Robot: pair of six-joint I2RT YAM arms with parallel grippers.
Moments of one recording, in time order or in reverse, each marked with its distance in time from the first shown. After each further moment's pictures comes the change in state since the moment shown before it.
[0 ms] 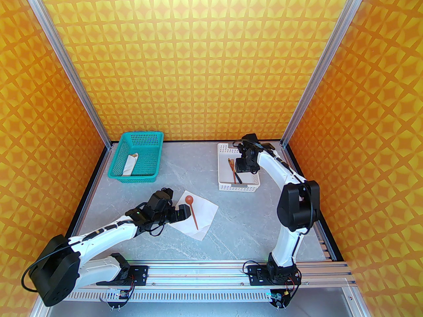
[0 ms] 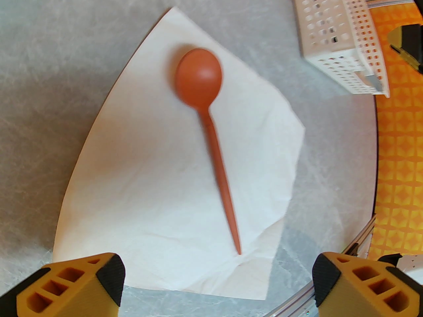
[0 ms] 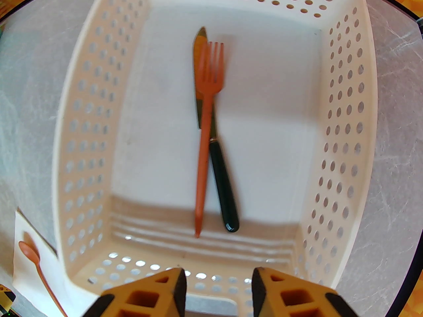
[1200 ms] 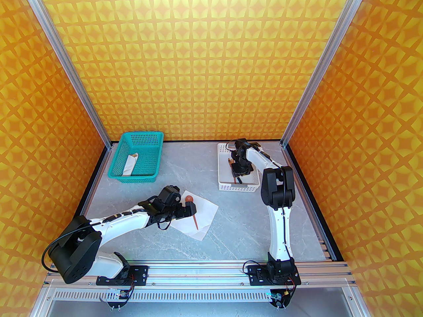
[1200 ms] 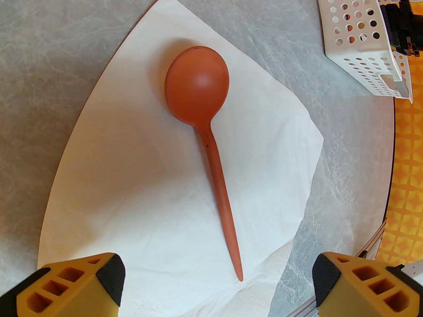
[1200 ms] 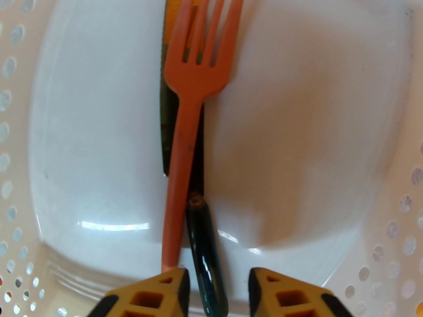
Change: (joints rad) left arm -0.010 0.191 0.124 -0.002 0.000 0.001; right arm -0.008 0.375 0.268 -0.120 0.004 -0.119
